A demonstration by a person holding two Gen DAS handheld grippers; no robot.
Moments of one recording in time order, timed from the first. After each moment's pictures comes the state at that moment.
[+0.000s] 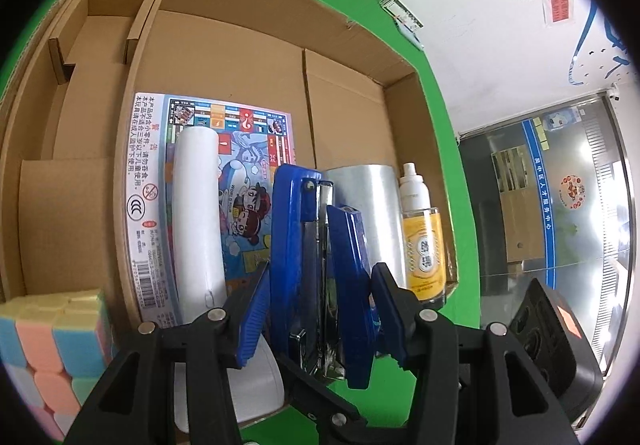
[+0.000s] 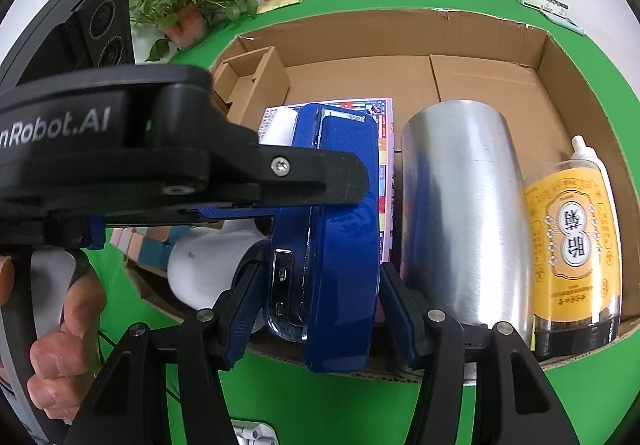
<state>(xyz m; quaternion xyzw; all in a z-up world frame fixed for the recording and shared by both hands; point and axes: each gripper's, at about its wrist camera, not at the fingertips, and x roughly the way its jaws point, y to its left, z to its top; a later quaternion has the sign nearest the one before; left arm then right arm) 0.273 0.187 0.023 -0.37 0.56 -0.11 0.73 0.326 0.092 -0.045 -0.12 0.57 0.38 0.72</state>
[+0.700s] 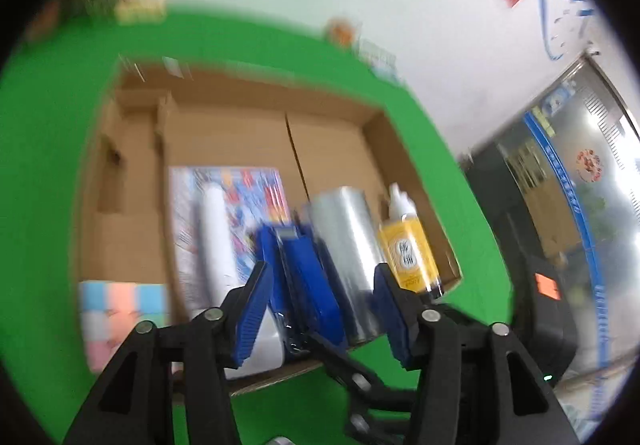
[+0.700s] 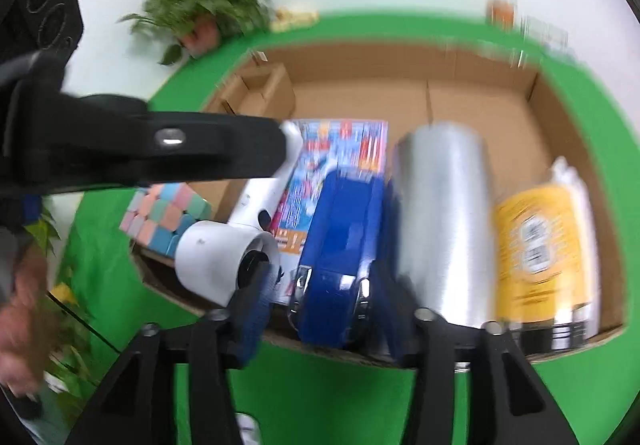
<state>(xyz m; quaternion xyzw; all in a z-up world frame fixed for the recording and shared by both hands) 0.203 0.171 0.114 -0.24 0.45 -0.05 0.86 0.293 0.046 -0.006 -0.15 0.46 0.41 0.77</state>
